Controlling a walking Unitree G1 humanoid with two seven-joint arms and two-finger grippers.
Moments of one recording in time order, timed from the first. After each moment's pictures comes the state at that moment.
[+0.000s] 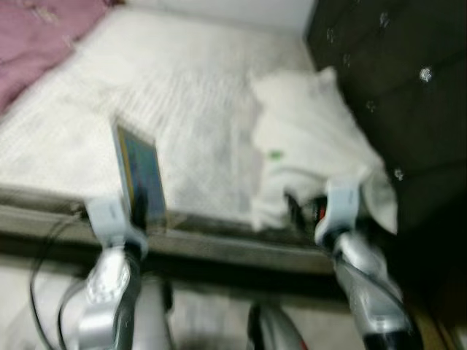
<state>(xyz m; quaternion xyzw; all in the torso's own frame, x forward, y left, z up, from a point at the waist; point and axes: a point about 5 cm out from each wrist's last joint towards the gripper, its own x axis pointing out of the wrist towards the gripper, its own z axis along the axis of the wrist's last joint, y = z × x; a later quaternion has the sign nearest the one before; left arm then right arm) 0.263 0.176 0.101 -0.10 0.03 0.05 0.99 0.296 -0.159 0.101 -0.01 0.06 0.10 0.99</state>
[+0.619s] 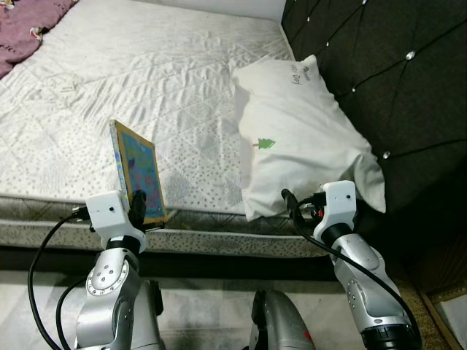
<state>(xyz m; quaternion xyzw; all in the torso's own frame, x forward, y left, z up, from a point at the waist) 0.272 0.177 0.112 -0.10 0.01 0.05 0.99 0.304 -0.157 0.108 -0.01 0.04 0.11 0.99</state>
